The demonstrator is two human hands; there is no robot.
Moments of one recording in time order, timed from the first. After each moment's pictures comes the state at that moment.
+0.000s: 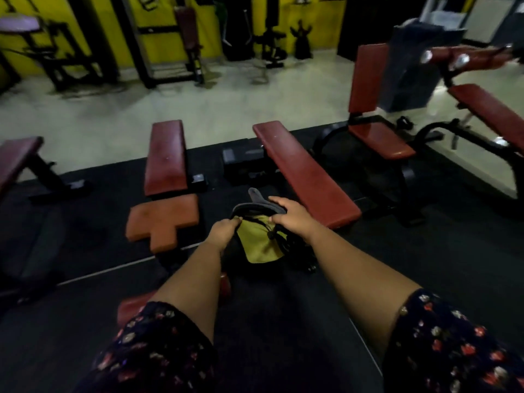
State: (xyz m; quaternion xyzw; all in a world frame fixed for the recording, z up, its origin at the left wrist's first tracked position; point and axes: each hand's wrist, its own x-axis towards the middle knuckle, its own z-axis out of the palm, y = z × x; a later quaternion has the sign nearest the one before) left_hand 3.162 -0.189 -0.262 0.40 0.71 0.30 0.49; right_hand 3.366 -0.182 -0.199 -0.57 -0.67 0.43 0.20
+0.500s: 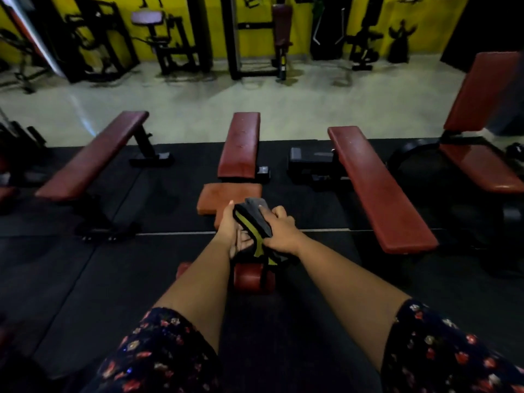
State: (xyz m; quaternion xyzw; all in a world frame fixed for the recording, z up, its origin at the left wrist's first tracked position) left_hand 3.064 -0.269 -0.235 0.09 0.62 0.52 0.58; right_hand 3.208 -0.225 -0.216 -0.41 -0.86 0.30 -0.01
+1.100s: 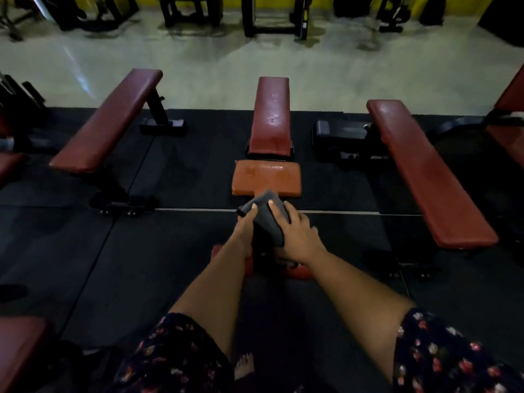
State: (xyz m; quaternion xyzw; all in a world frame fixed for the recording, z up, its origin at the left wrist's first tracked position) left_hand 2.890 -0.285 -0.300 0.02 0.60 0.55 0.58; right_hand 3.030 -0.256 -0.280 -0.44 -0.87 0.20 -0.05
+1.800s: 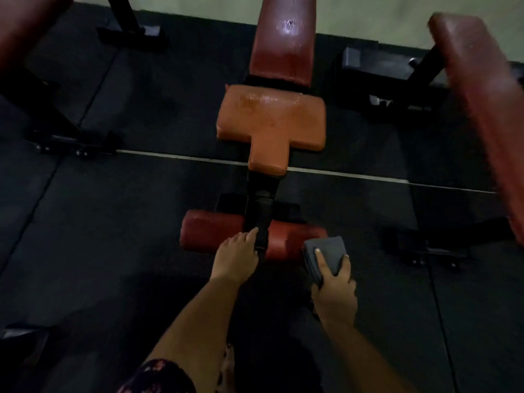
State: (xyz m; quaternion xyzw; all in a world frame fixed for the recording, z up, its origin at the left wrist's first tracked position) left_hand 2.861 -0.252 -0.615 0.56 0.79 0.01 0.25; right_hand 3.084 -0.234 -0.611 -0.67 -0.73 0.14 -0.06
